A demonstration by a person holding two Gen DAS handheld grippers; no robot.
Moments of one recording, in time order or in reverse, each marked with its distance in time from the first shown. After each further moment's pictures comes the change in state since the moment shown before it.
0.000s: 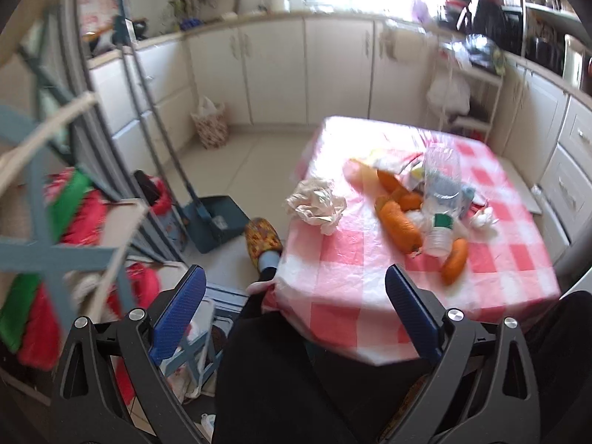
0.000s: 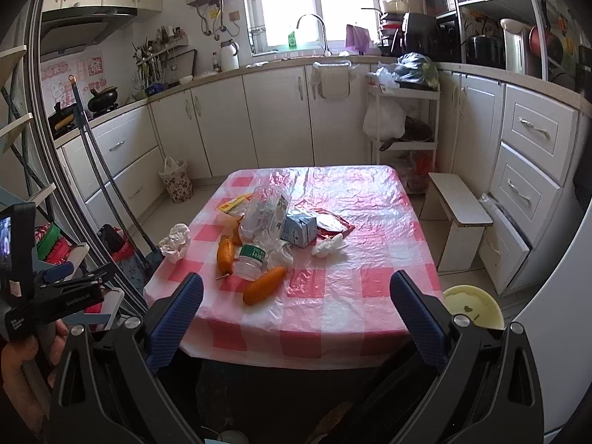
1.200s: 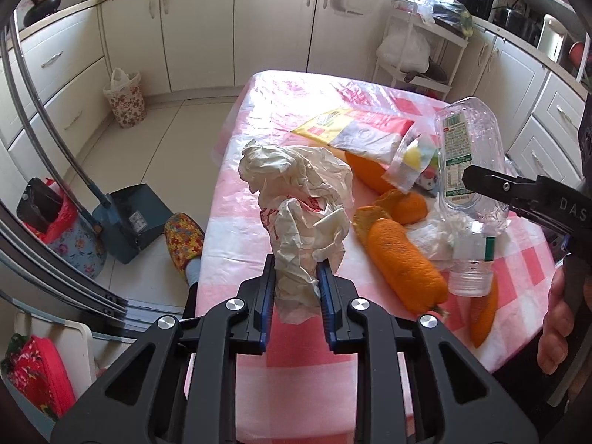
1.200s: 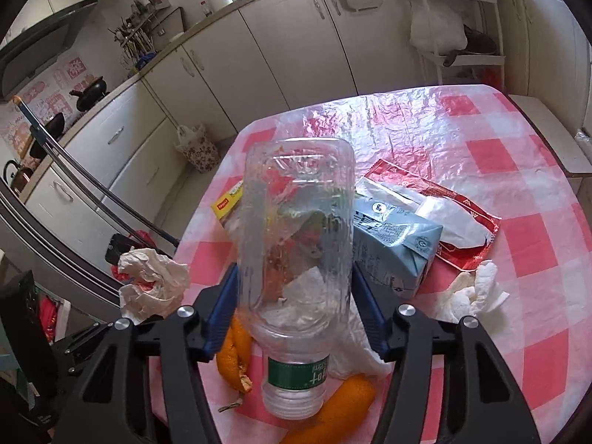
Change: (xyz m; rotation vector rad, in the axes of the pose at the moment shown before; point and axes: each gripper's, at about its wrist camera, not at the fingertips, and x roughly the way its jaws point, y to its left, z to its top) left arm 0.154 -0.025 0.045 0.078 0.152 -0.280; right arm 0.202 0.010 0.059 0.184 0.226 0.247
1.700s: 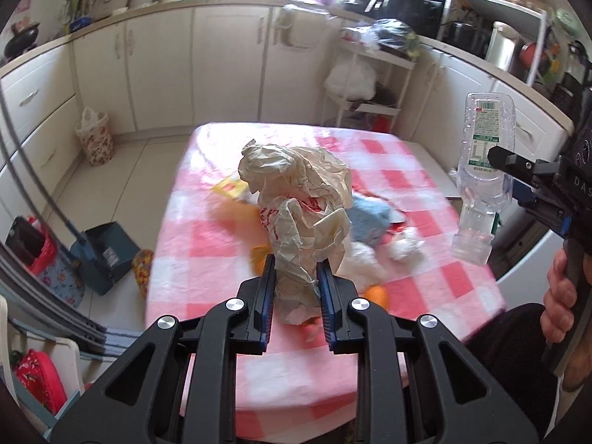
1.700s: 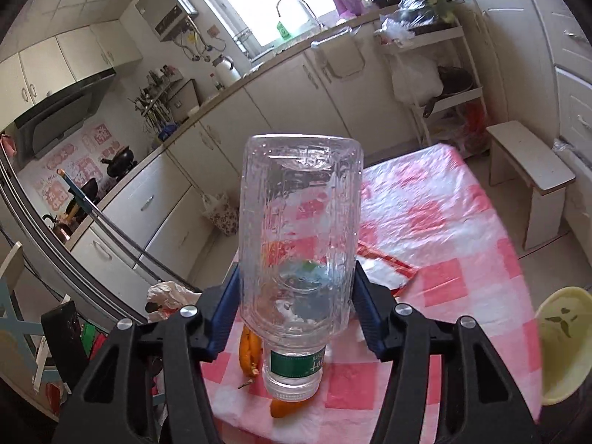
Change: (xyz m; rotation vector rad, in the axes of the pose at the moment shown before) left arm -0.075 -0.080 0.016 0.088 -0.116 -0.129; right arm -0.139 -0.066 0.018 0.062 -0.256 0.045
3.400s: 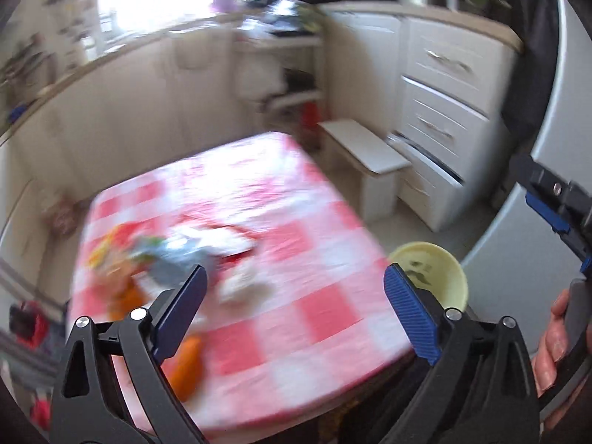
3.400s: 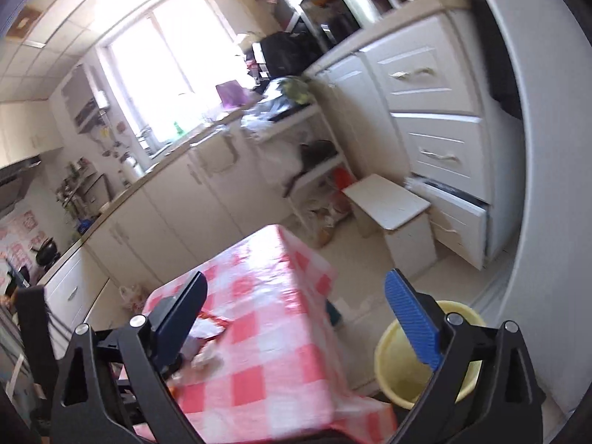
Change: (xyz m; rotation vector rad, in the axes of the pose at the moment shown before) left arm 0.019 -0.207 0.013 0.245 -0.007 0.035; right arm -0.104 -0.101 -0.041 0.107 -0.298 -0.286
